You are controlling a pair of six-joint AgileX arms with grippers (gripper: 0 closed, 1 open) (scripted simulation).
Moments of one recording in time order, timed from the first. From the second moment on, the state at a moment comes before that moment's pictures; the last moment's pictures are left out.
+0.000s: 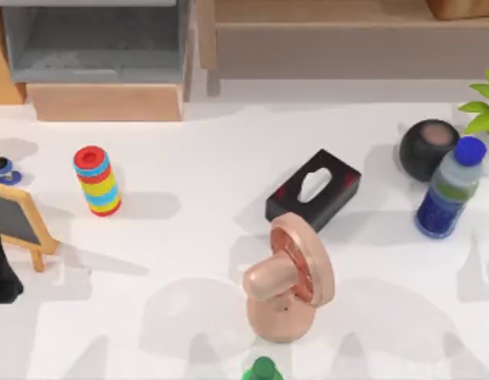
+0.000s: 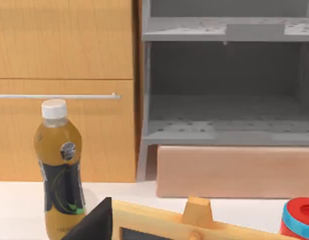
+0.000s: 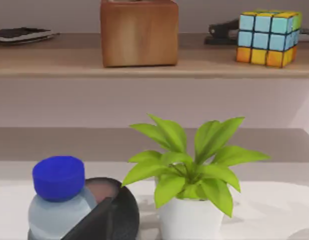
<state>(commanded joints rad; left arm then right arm) 0.00 0.00 0.00 0.00 0.00 0.00 0.00 0.00 0.00 0.00 0.00 0.00</state>
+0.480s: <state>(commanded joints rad) 0.00 0.00 0.00 0.00 0.00 0.00 -0.11 0.22 0.07 0.20 -0.10 0.00</state>
